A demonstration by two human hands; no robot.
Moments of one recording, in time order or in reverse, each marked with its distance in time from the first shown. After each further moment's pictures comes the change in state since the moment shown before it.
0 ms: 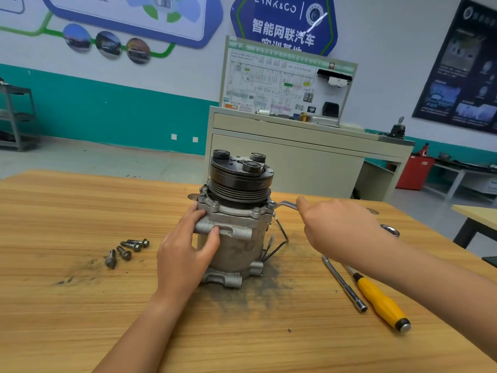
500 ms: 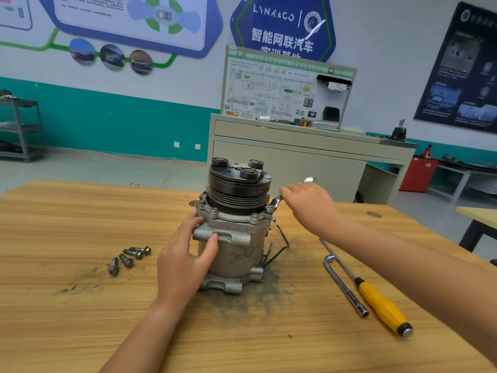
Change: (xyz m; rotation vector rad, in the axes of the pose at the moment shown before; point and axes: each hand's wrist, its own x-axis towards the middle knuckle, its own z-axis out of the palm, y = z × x) left_hand 0.001 -0.001 -0.002 -0.041 0.025 -0.025; right_hand 0.062 0.008 0.034 0.041 0.309 -0.101
